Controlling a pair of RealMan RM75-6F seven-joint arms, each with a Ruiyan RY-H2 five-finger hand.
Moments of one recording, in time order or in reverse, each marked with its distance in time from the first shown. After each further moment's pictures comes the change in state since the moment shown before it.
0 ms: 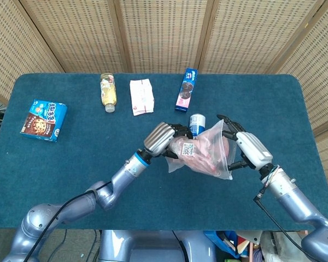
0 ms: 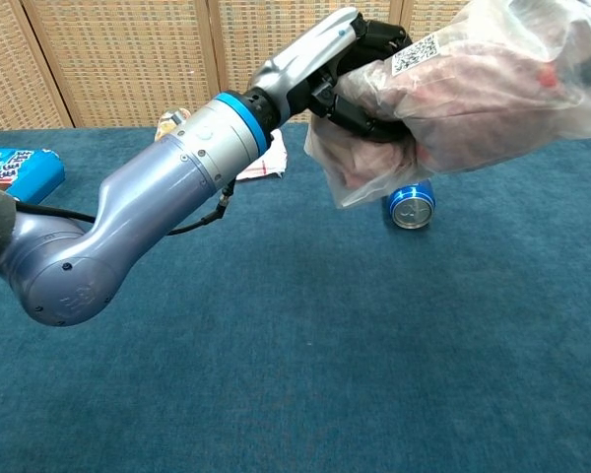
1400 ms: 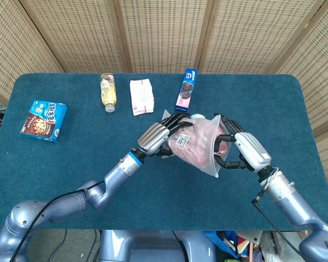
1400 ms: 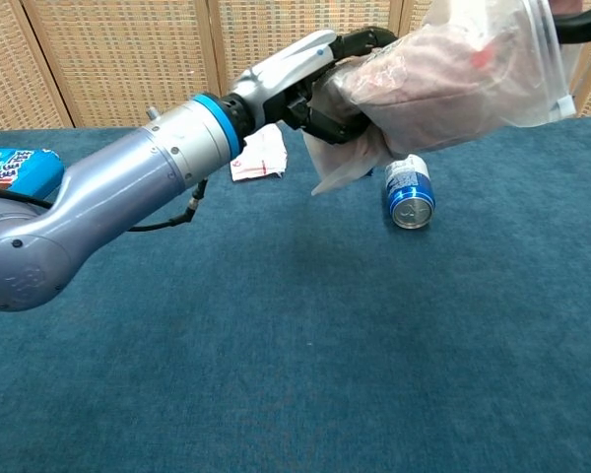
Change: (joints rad) left arm 0.043 0.124 0.033 -0.164 -0.049 -0.099 0.129; right arm -0.011 -0.019 -0.012 -0.023 -0.043 0.101 -0.021
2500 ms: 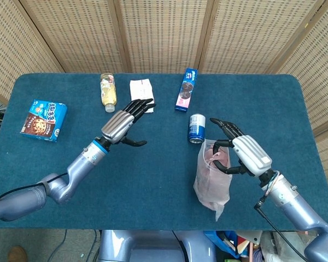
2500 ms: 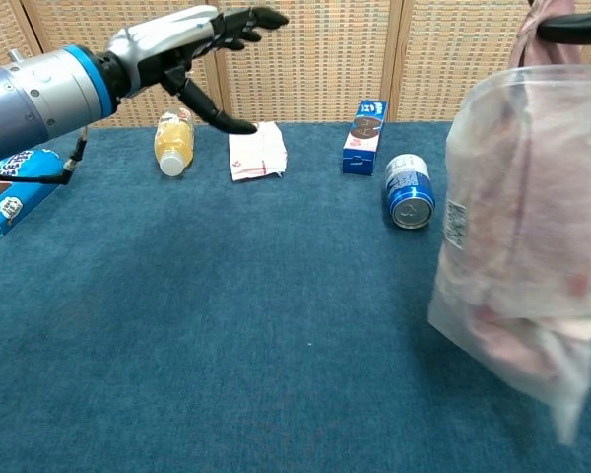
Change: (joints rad) left arm 0.115 0.336 0.053 -0.218 -0.035 -0.100 0.023; right arm 0.000 0.037 -0.036 -0.009 -0.110 0.035 -0.015
